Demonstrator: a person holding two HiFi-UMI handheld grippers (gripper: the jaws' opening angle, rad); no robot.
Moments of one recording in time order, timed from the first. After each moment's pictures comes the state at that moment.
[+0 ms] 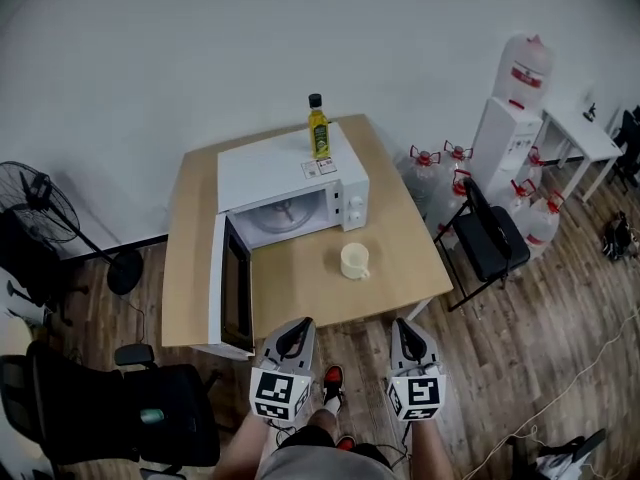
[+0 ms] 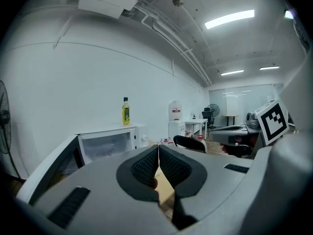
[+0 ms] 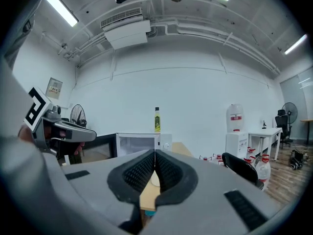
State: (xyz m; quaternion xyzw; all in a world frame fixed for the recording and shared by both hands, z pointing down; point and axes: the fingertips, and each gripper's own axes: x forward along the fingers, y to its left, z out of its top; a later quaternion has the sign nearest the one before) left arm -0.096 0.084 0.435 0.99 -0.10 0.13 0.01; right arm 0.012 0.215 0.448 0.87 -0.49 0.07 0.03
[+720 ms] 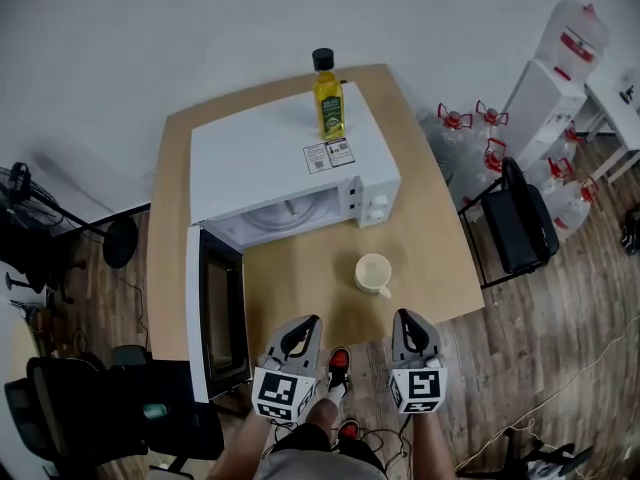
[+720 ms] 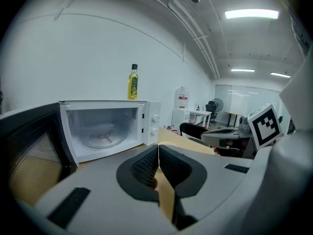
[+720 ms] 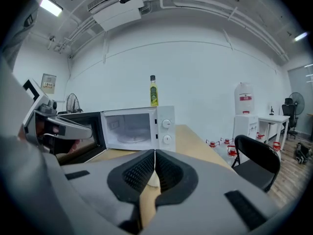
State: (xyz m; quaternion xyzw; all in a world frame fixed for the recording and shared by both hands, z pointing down) left arm -0.002 -0.014 0.535 0.97 -0.10 0.20 0.06; right arm 0.113 0.098 0.556 0.85 -0.50 0.15 0.06
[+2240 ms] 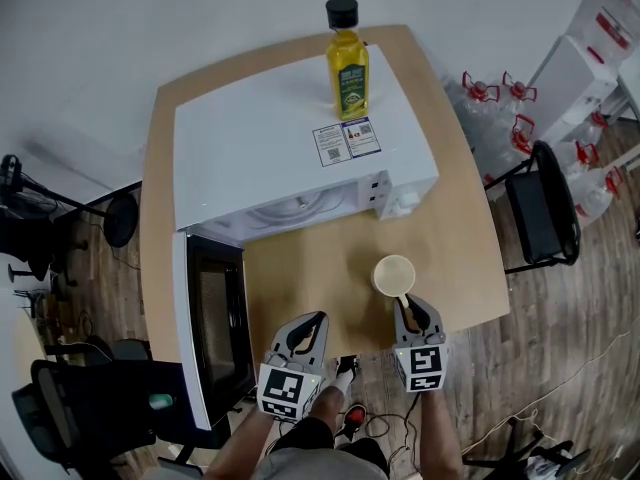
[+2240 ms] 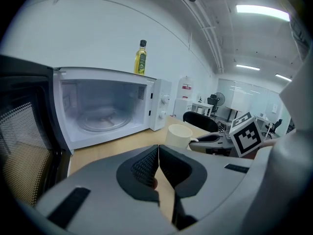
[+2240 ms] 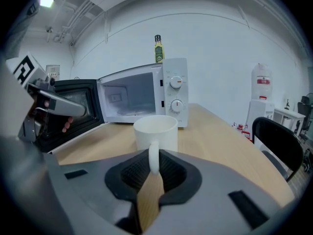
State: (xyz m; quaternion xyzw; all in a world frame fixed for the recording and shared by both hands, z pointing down) left arm 0.012 -0.053 0.609 0.96 -0.09 0.27 0.09; right arm 0.136 0.038 0.676 0.80 -0.54 0.24 0.13
